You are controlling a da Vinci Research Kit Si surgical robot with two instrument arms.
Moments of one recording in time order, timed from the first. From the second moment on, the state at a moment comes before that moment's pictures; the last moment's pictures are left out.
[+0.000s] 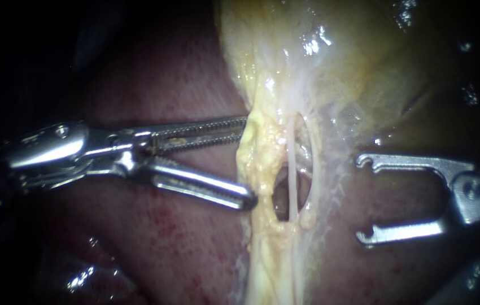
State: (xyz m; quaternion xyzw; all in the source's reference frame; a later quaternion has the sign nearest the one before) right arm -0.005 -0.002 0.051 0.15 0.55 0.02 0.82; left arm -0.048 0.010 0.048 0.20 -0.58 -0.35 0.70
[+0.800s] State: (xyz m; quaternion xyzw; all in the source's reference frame) right arm -0.005 -0.002 0.051 0.15 0.55 0.03 0.82; left arm -0.048 0.011 0.047 0.20 -0.50 -0.48 0.69
